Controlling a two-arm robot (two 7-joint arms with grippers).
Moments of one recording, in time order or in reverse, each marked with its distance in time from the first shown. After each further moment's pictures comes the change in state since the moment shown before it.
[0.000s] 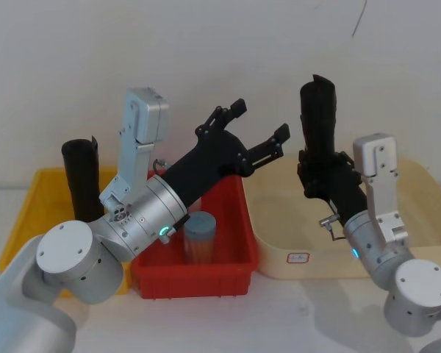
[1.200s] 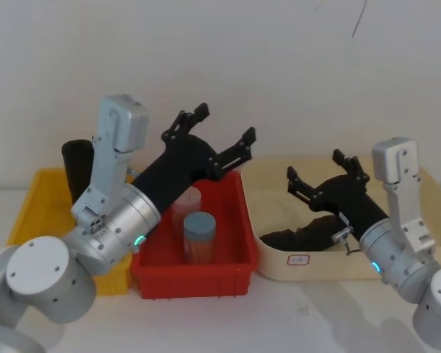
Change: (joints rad) left arm 0.087 0.068 -0.022 -0.151 0.096 0.054 0.162; right arm -0.095 0.065 0.029 -0.169 0.088 0.097 0.159
